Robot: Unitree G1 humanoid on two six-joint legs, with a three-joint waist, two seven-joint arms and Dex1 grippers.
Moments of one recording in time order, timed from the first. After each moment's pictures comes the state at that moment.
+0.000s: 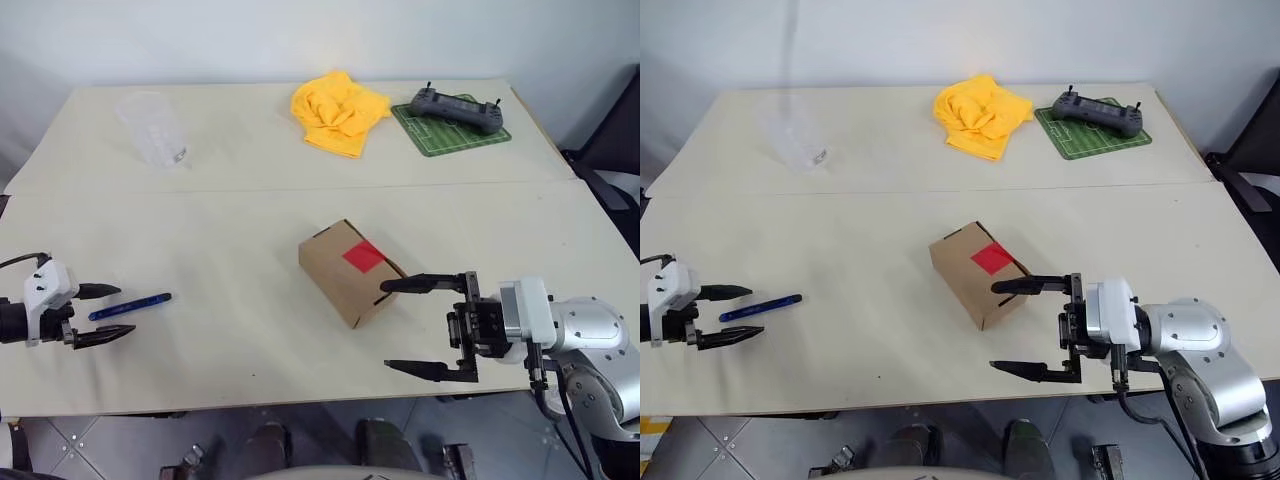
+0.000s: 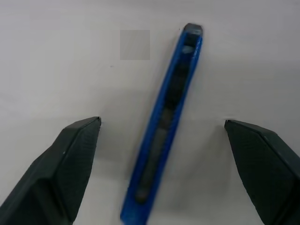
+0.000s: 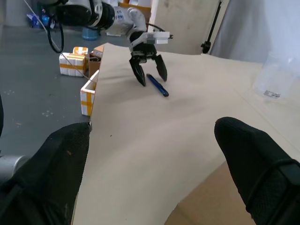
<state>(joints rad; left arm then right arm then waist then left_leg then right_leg) -0.49 1.04 0.20 1.06 -0.14 -0.33 -1.42 -0.11 -0.72 -0.11 -0.54 0.66 0.21 1.21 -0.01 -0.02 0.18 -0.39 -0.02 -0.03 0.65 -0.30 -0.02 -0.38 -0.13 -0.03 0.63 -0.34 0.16</state>
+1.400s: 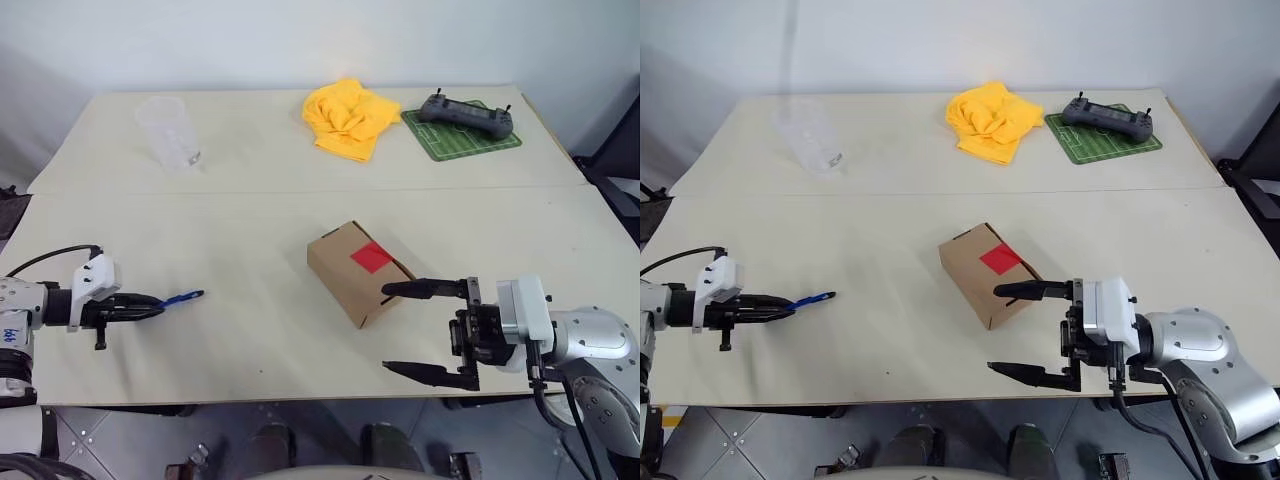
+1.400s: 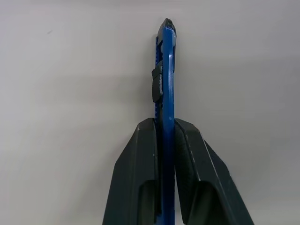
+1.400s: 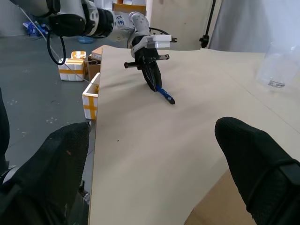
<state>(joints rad) -0.46 0.95 0.12 0.83 -0.16 -0.24 -1.49 -0.04 -0.76 -0.13 -0.63 0.72 0.30 1.11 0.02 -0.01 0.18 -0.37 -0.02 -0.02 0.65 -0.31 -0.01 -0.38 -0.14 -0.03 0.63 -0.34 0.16</state>
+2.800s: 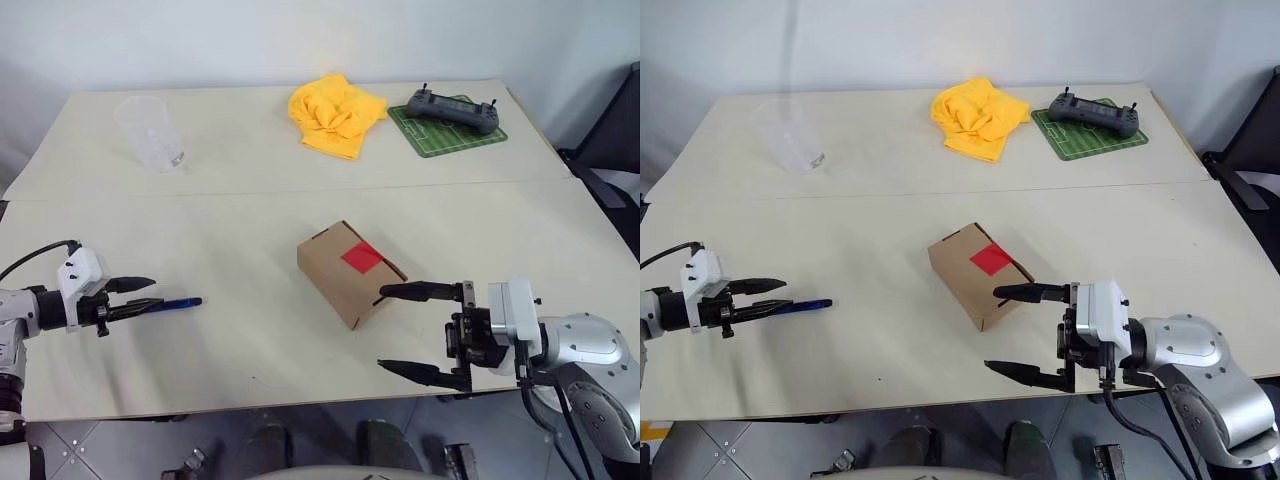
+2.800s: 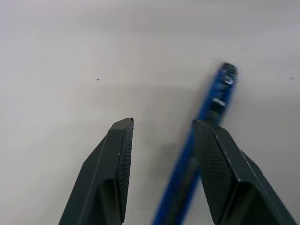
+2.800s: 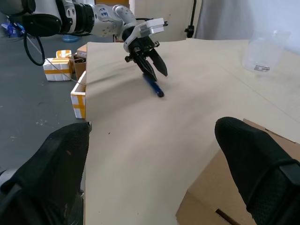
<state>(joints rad) -0.33 0.95 0.23 0.67 -0.27 -0.14 -1.27 -0.02 -0.74 -0.10 -0.63 0.69 0.30 1.06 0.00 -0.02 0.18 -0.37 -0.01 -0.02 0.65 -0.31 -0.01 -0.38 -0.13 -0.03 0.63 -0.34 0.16</state>
